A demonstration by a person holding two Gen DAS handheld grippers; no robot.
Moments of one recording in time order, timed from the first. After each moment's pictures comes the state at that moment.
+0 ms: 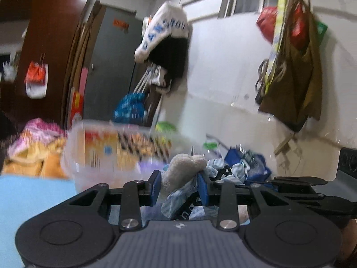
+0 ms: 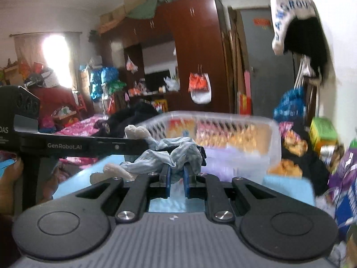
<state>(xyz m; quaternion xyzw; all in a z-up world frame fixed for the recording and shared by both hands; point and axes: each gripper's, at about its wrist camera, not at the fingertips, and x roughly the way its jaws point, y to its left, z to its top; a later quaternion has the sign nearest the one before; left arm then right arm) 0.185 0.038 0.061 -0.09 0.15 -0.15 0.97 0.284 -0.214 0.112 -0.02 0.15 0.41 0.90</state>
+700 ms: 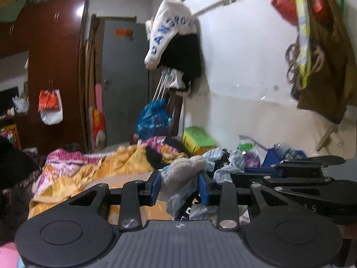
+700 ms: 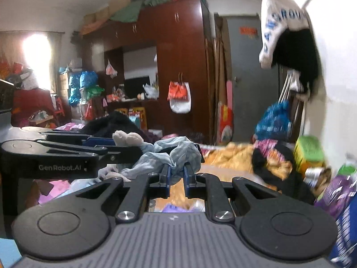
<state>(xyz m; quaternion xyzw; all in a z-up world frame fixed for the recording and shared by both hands) 0.307 0.030 0.095 -0.01 0.17 -0.08 0.98 0.403 -0.170 0.109 -0.02 0.15 0.36 0.92</state>
